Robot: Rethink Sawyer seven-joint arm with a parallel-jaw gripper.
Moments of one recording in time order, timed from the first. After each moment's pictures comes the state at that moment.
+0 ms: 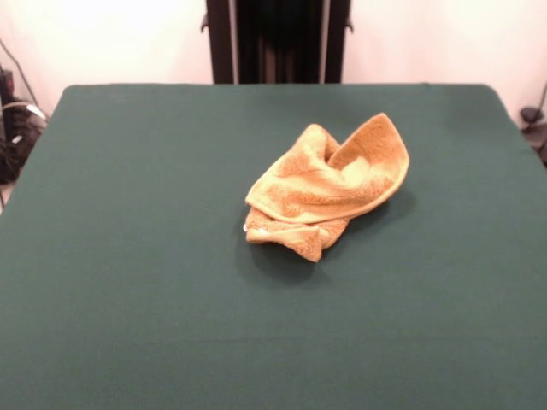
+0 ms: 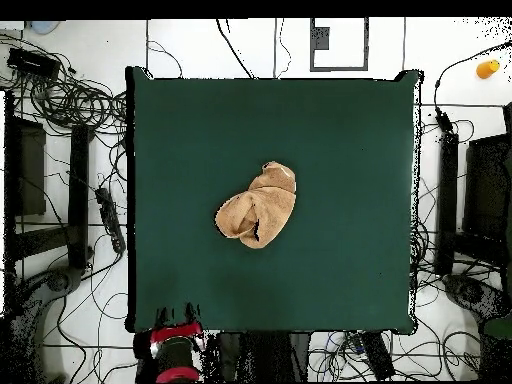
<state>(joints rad) 1.22 -0.59 -0.49 2.39 2.83 0.63 -0.20</state>
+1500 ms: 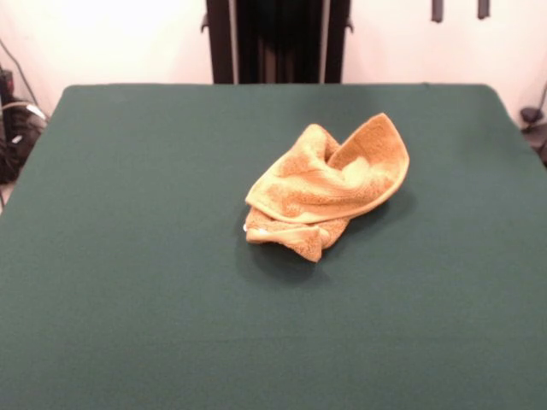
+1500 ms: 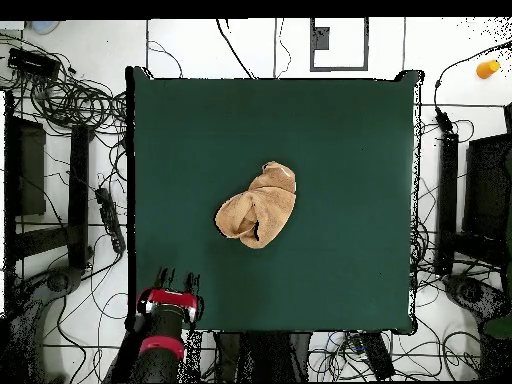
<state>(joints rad) 1.32 -0.16 -0.65 2.14 2.96 0.61 0.29</state>
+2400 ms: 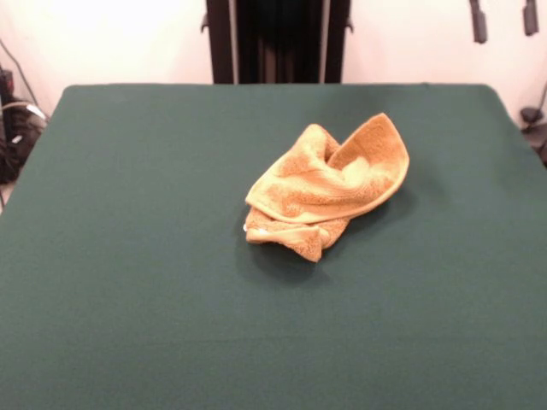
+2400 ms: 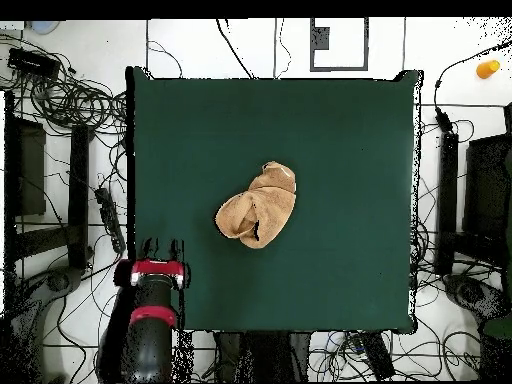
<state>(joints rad) 1.26 -0.01 -0.74 1.98 2.98 0.74 0.29</state>
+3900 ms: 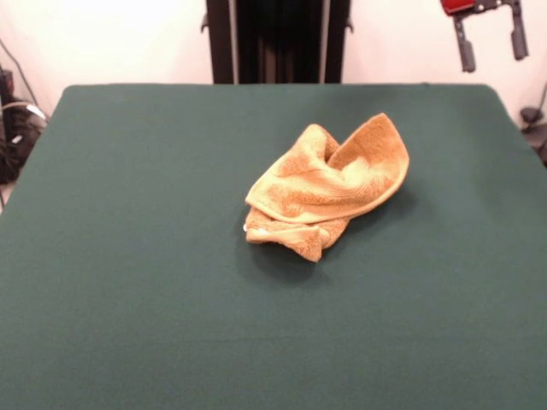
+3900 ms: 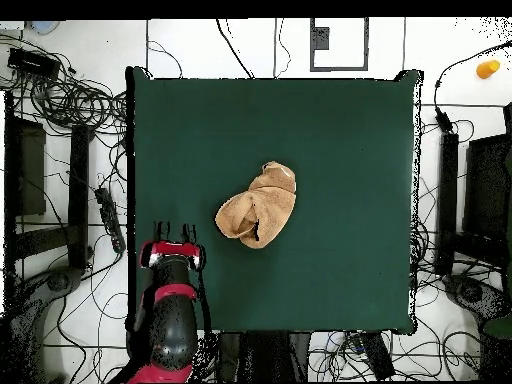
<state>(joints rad) 1.13 0.00 -0.70 1.95 2.98 0.86 0.29</state>
